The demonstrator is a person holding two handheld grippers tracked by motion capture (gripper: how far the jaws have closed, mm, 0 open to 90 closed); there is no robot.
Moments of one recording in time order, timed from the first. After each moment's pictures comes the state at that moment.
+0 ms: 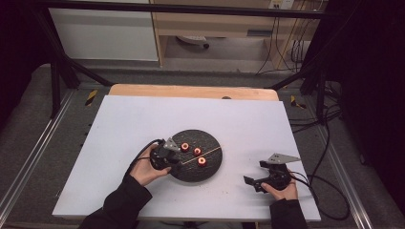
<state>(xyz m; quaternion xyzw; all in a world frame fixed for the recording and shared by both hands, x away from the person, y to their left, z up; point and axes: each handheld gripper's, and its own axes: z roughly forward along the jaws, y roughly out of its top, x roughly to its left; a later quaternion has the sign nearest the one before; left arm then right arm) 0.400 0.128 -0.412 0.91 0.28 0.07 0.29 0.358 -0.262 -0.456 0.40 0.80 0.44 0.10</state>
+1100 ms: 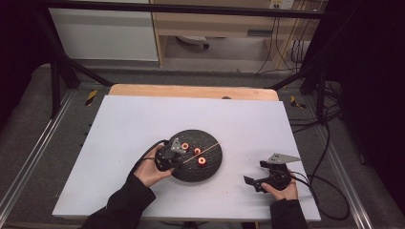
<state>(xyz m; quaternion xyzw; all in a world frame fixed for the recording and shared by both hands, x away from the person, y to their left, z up) 0.397 0.115 -0.408 0.93 0.25 0.09 0.27 0.358 -0.262 -0.455 0.41 0.80 0.44 0.10</state>
